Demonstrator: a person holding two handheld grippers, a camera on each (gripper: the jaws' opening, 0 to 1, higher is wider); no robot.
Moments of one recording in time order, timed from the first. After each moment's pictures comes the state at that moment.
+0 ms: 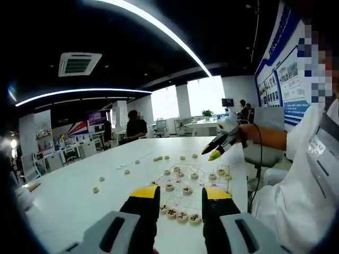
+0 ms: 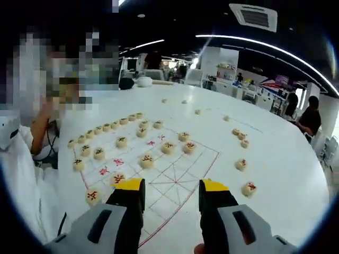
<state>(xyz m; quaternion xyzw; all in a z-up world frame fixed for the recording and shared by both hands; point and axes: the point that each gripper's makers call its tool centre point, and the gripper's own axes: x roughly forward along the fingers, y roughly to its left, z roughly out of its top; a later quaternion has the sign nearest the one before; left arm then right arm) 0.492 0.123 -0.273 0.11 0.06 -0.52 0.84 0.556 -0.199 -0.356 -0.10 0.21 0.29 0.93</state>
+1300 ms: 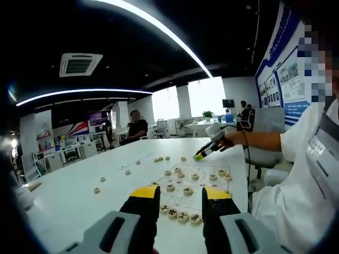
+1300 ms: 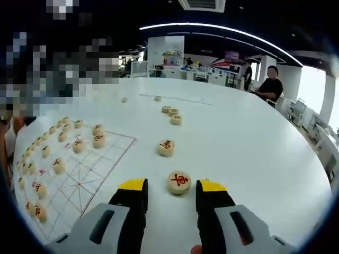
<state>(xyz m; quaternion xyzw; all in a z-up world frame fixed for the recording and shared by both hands) 0.494 0.126 -0.271 0.10 0.05 -0.52 0.85 0.631 -0.288 -0.406 -0.07 0.27 0.14 0.95</state>
